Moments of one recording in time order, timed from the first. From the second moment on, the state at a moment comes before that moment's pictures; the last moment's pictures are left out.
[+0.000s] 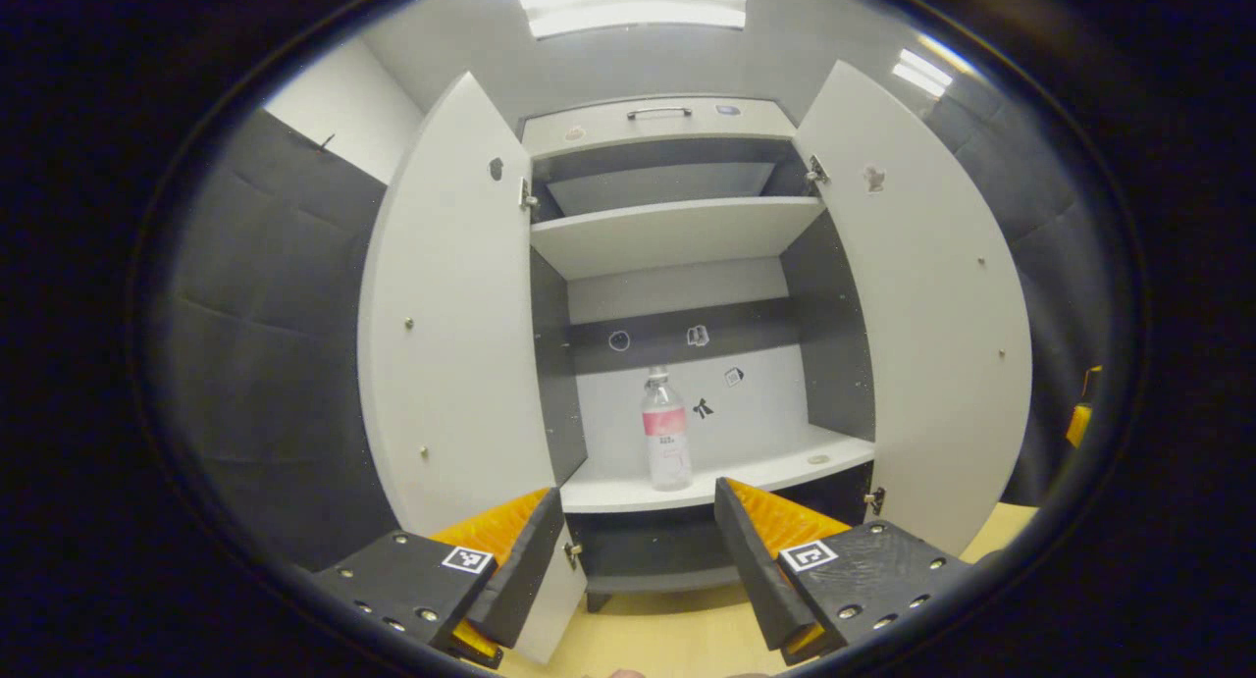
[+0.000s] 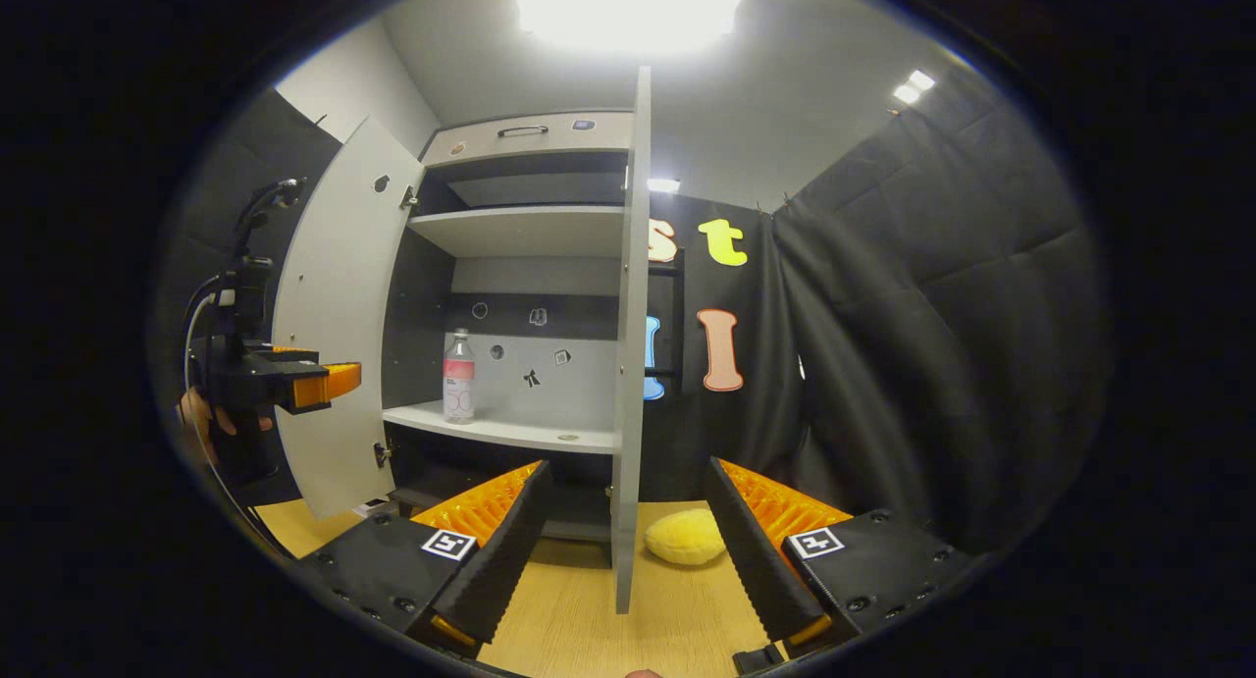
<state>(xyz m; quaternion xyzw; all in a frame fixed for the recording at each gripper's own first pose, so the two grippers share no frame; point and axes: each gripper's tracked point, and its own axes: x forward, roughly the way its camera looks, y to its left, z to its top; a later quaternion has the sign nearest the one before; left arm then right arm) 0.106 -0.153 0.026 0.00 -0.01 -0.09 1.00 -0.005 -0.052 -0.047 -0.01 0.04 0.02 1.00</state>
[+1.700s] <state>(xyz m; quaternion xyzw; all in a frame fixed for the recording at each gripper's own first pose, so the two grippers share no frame) 0.378 -0.227 -0.026 -0.01 0.04 -0.14 0.99 0.045 -0.066 -0.075 -0.02 0.08 -0.09 0.99</state>
